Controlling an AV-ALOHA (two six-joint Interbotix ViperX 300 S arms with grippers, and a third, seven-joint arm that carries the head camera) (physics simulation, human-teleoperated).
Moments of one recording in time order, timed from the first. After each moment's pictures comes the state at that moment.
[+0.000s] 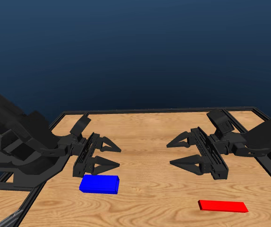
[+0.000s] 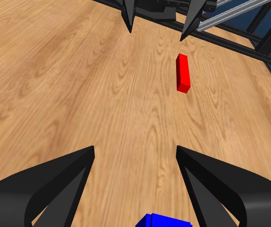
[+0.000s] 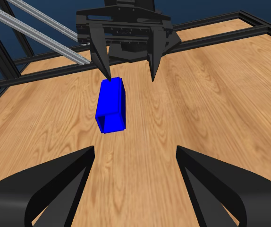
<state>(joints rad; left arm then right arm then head) -0.22 -0.12 1.26 -0.33 -0.82 -0.16 0.11 0.09 0.97 0.14 -0.84 0.13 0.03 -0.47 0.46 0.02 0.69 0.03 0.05</state>
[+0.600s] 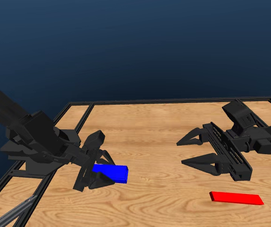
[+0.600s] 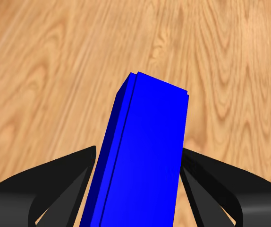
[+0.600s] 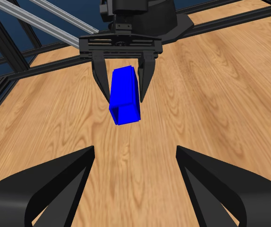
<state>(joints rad) -0.44 0.00 1.27 -0.46 -0.54 -0.30 0.16 0.10 0.93 0.17 -0.76 0.16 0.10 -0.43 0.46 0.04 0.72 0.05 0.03</state>
